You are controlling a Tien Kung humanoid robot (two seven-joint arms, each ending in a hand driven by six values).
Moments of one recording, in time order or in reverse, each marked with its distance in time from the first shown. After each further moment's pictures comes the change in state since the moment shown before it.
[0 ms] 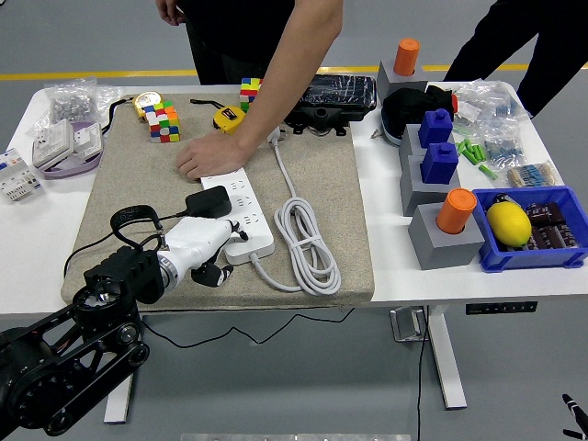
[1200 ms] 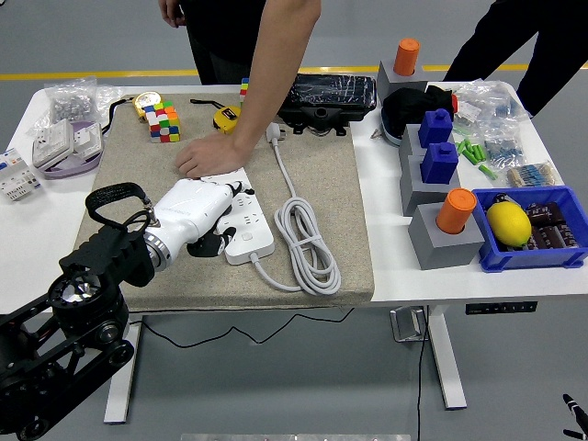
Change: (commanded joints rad) left arm -0.009 0.057 -0.015 -0.223 0.041 -0.035 0.062; right arm 0.004 0.000 0.000 0.000 0.003 0.000 0.000
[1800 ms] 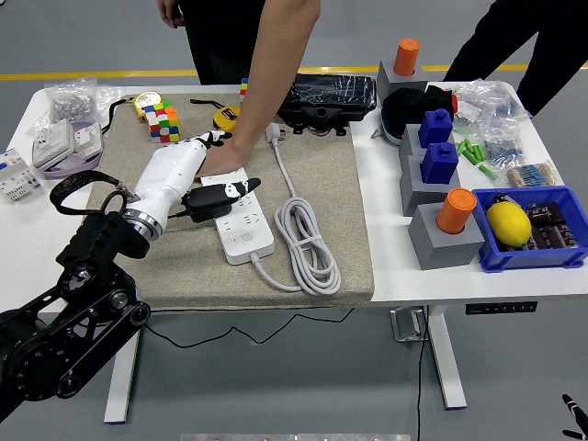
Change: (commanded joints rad) left arm -0.030 -0.070 -0.099 0.209 -0.078 0.407 -0.116; right arm -0.002 0.000 -0.001 0.000 0.001 0.000 -0.001
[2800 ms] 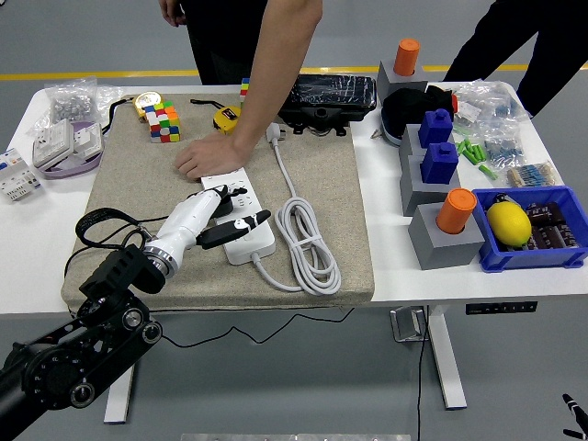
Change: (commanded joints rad) left arm 0.011 -0.047 0.100 0.213 -0.284 0.022 -0.090; right arm 0.002 0.000 0.004 0.000 -0.006 0.002 0.005
